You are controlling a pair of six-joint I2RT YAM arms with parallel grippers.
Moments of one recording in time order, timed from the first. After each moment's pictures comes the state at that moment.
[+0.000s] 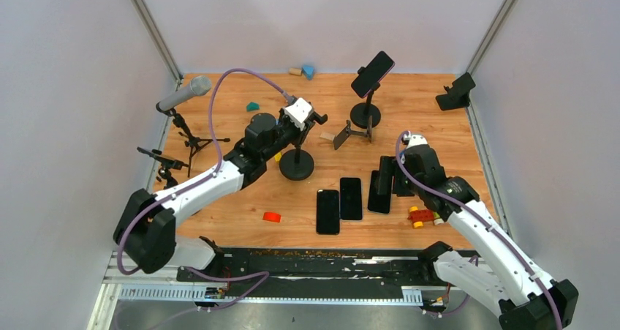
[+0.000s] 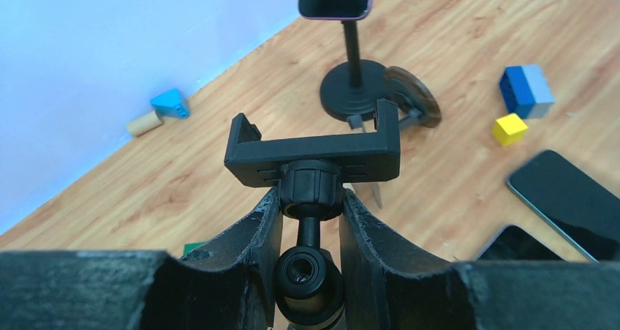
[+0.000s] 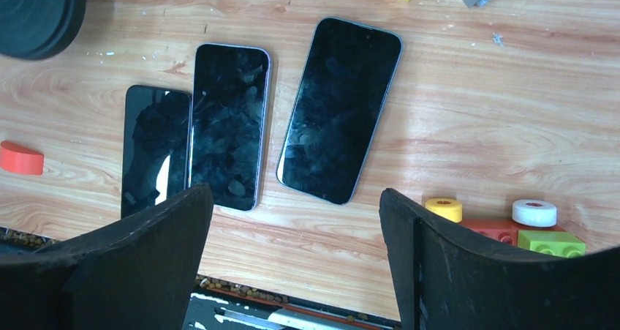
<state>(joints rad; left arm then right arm) -0.68 1.33 0.89 0.33 0.08 0.19 0.48 0.87 0.78 -0.73 0.11 0.40</state>
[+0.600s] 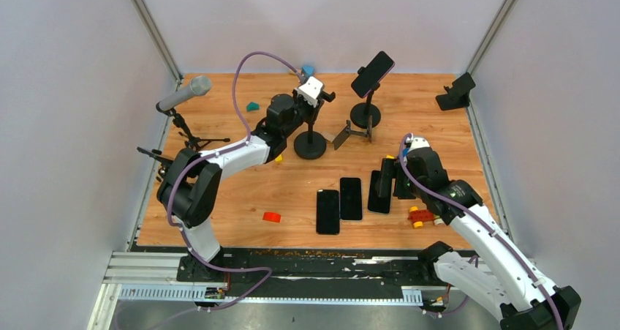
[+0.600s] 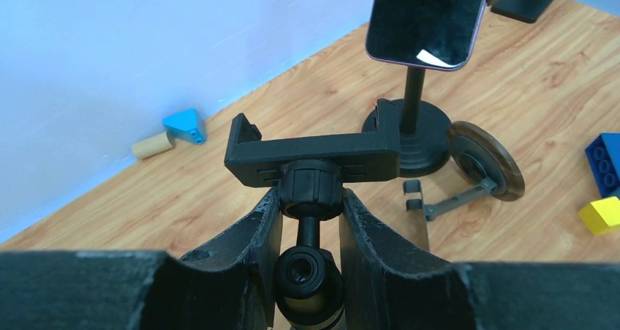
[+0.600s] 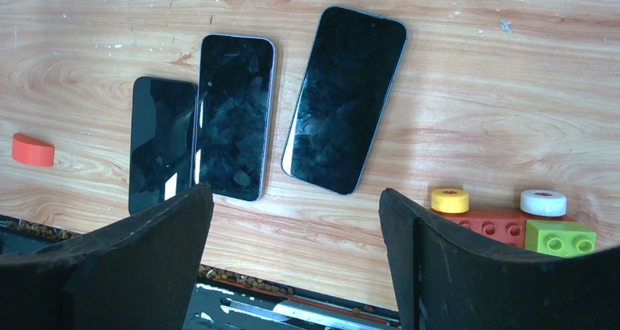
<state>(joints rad) -0.60 1.74 1.12 0.55 0.04 0.15 0.48 0.82 0.77 -0.75 0.09 0.43</state>
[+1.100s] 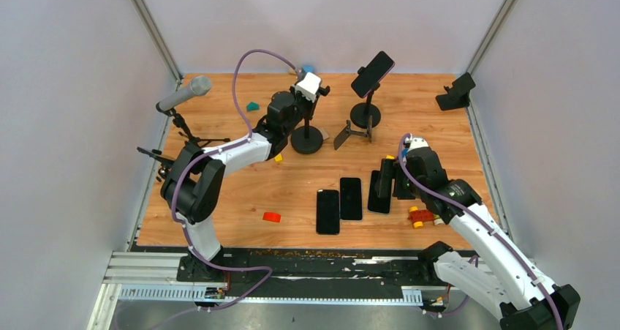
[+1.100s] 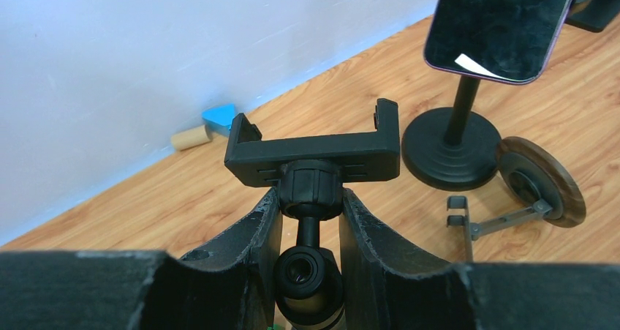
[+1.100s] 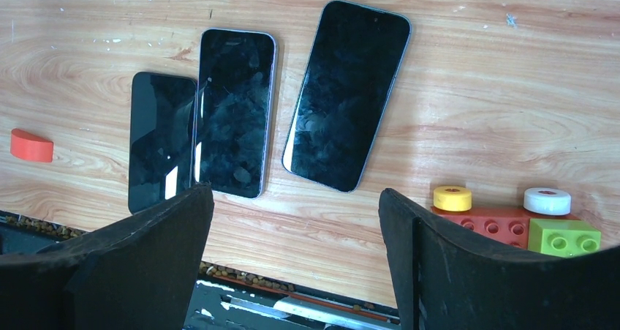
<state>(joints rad) -0.58 1.79 1.17 0.57 -0.06 0.17 0.48 0.83 0.77 -0.75 0.08 0.43</state>
